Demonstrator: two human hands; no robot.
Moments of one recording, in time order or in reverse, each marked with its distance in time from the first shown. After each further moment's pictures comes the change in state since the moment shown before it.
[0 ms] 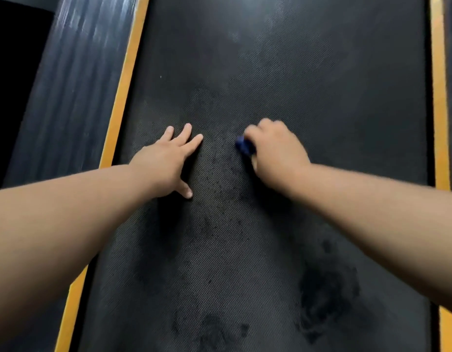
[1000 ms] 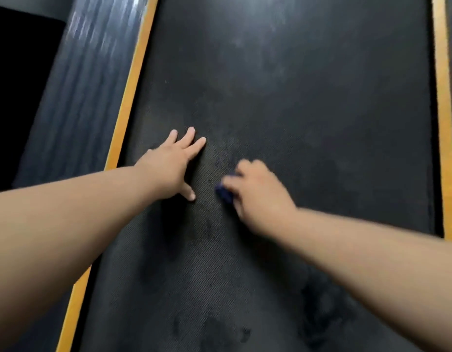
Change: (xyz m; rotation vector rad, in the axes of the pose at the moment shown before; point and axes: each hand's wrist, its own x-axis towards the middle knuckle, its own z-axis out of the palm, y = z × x) left_hand 0.002 0.000 0.002 -0.035 -0.023 -0.019; right_hand -0.048 -0.042 0.019 0.164 -0.057 -0.123
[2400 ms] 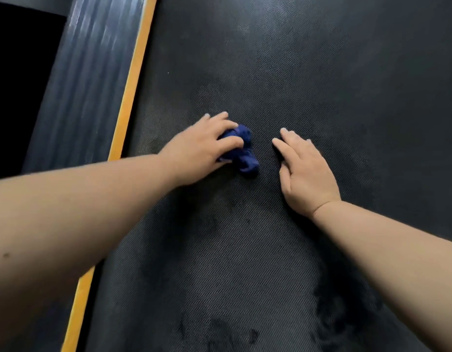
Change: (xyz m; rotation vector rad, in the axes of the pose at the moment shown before) left_hand 0.031 0.019 0.002 0.114 0.496 0.545; right_hand -0.012 0.071 0.009 0.031 0.161 0.197
